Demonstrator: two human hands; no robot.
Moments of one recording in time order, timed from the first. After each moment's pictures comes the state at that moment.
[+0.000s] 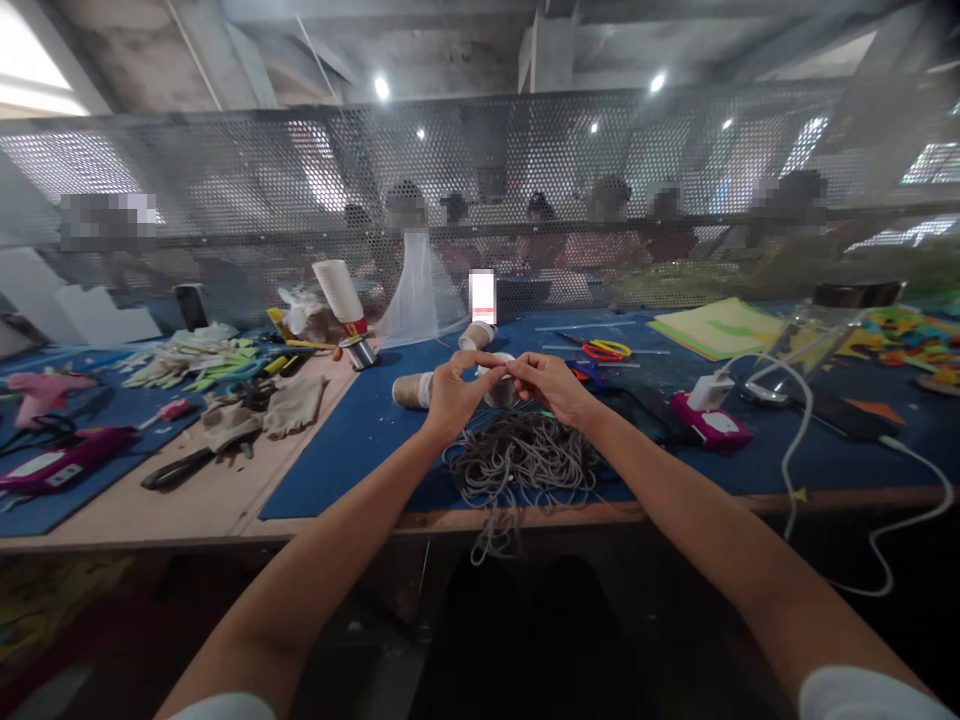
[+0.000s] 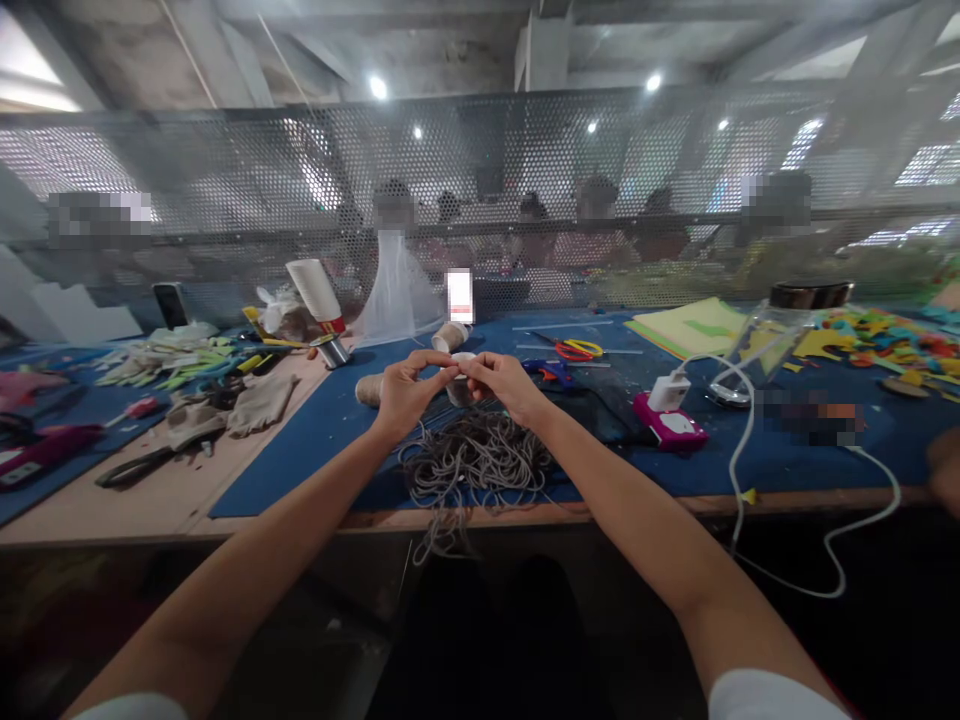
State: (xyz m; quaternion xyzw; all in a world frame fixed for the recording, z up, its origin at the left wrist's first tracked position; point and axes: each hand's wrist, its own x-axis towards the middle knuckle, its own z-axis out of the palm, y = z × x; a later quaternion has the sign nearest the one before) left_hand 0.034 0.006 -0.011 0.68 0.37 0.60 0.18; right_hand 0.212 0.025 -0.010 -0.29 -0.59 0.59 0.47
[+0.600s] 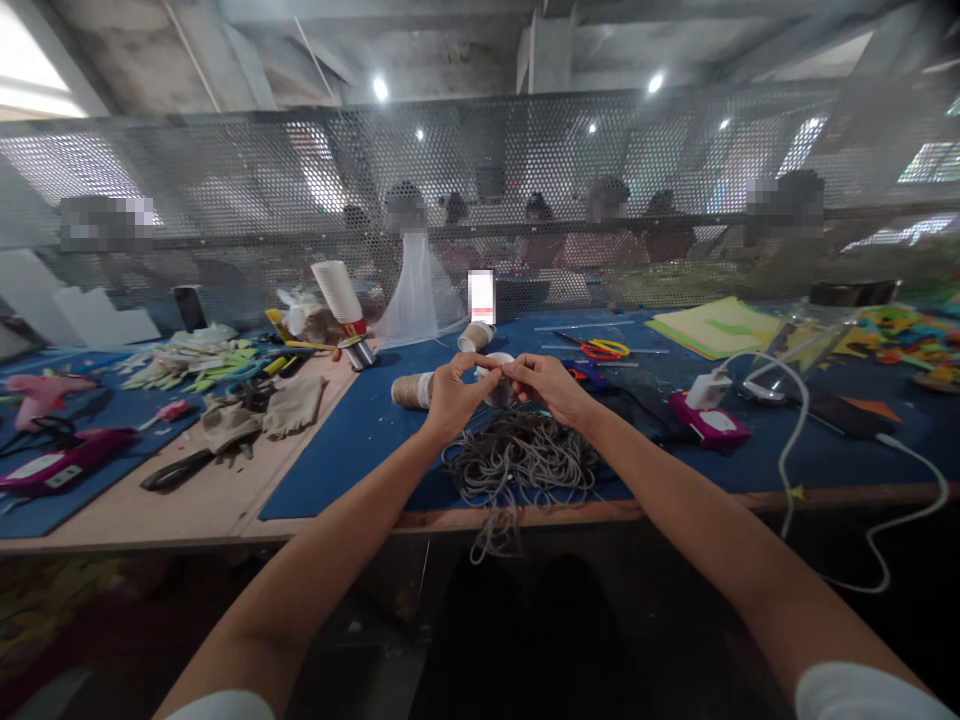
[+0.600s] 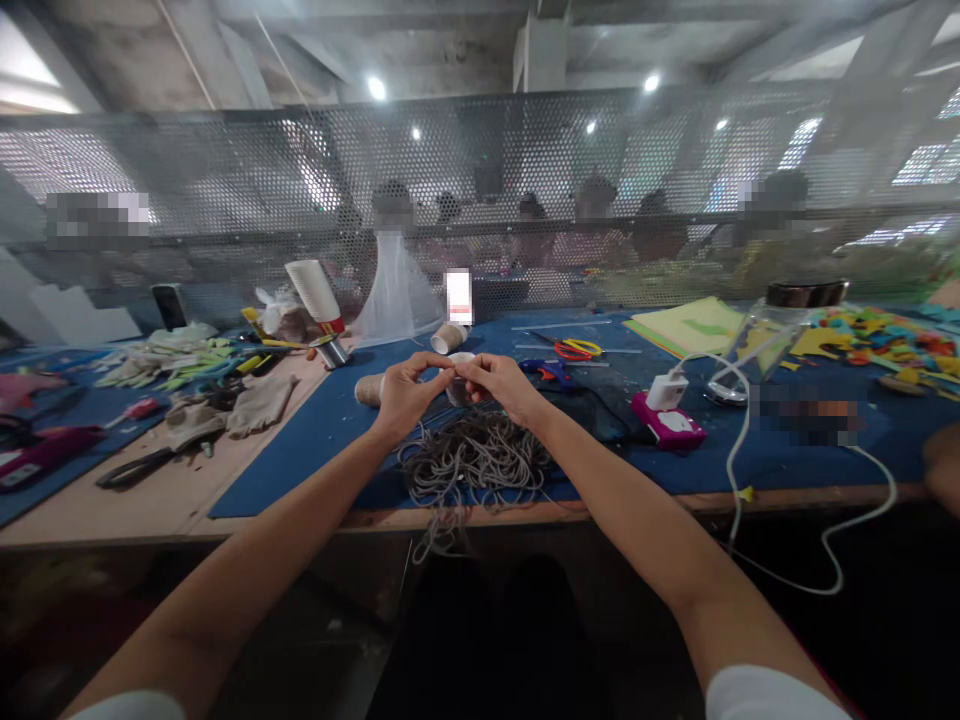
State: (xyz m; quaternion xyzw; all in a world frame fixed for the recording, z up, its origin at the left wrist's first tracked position) left_hand 0.035 0.005 -0.011 0.69 0.40 0.58 0.18; right_hand 0.212 0.025 -0.012 -0.29 -0.60 0.58 0.46
